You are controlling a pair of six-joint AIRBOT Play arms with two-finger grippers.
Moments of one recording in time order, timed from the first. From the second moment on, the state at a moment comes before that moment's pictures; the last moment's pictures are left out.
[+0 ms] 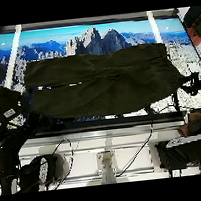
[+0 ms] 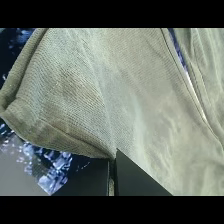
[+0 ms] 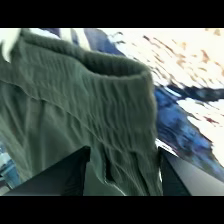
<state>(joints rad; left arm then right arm) 0.30 -0.39 0.17 -2.09 0.65 1.17 -0.89 -1.74 1.15 -0.67 1.04 1.41</state>
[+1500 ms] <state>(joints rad) 0.30 0.04 0.28 -1.72 0.99 1.13 -0.97 -1.13 0.99 -1.19 1.27 1.56</state>
